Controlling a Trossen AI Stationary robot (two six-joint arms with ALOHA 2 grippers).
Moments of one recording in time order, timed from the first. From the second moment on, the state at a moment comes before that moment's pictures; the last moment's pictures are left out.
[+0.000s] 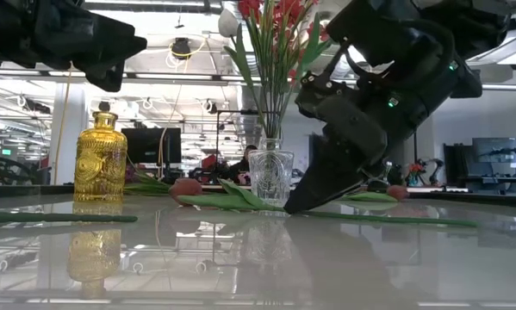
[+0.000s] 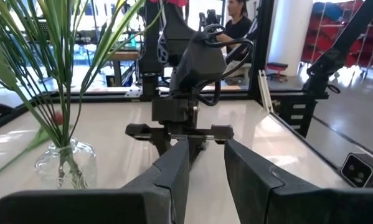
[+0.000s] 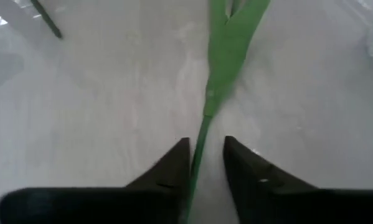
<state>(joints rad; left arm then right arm) -0.46 1.08 0.14 0.96 -0.38 -0.02 0.33 1.90 0.87 0.18 0.33 0.55</state>
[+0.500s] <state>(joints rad) -0.46 1.08 0.14 0.93 -0.39 -0.07 0.39 1.77 0.84 0.16 0.44 0.54</state>
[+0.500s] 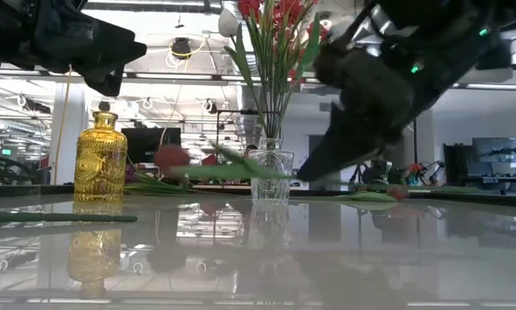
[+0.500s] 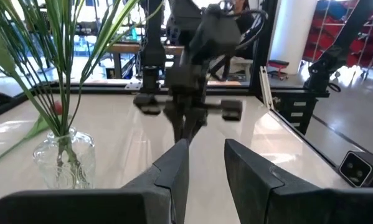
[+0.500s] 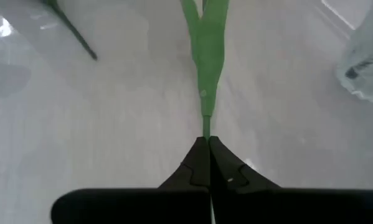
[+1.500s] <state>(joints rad) -0.46 1.08 0.19 0.89 -0.42 -0.25 0.42 2.01 0.80 1.39 0.60 0.16</state>
